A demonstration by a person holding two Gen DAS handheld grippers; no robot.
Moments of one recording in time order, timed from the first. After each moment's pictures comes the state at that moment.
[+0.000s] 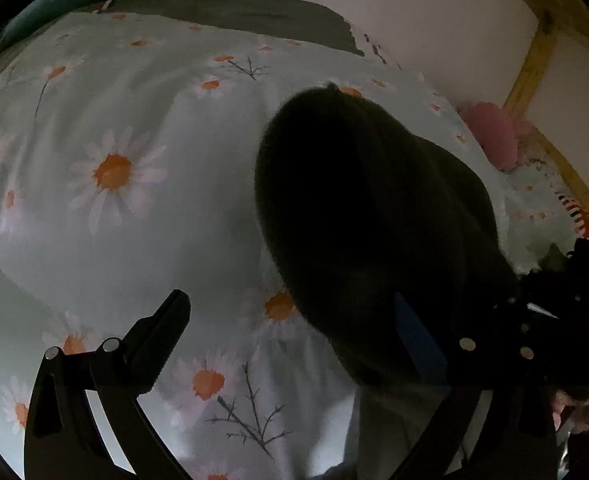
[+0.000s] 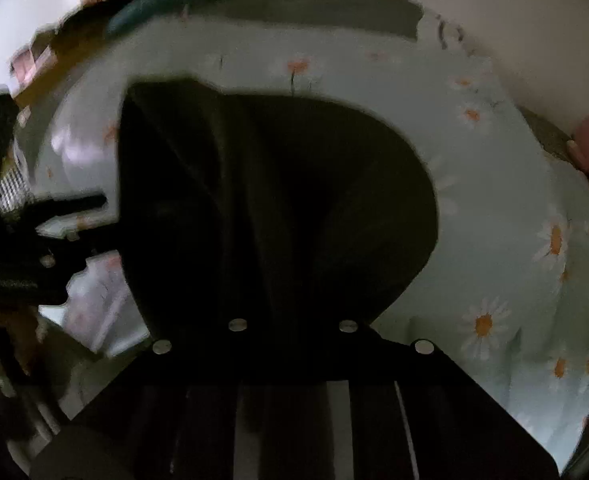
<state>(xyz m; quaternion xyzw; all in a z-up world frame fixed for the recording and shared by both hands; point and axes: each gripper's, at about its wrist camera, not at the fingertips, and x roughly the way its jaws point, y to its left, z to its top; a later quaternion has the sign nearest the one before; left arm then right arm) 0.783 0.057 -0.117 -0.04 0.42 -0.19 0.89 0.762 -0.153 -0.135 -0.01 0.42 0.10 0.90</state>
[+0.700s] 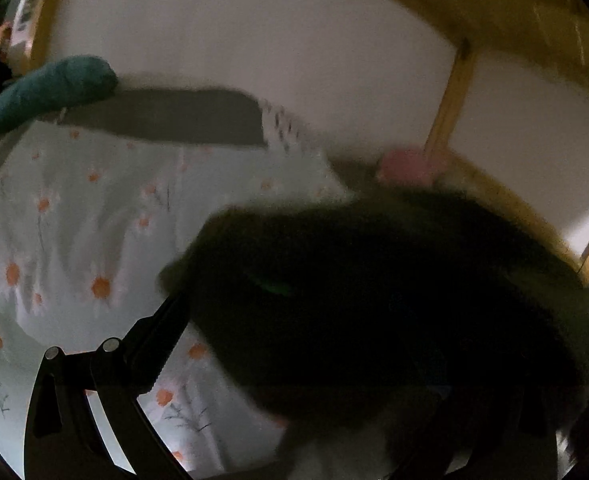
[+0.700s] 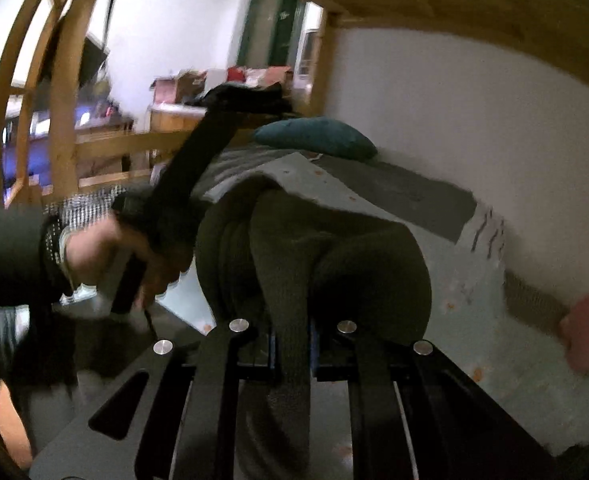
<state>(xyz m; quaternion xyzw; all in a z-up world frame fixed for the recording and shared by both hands) 0.693 0.046 0.019 -0.06 0.29 -0.28 0.91 0.574 -0.140 0.025 -0.15 0.19 0.26 0.94</state>
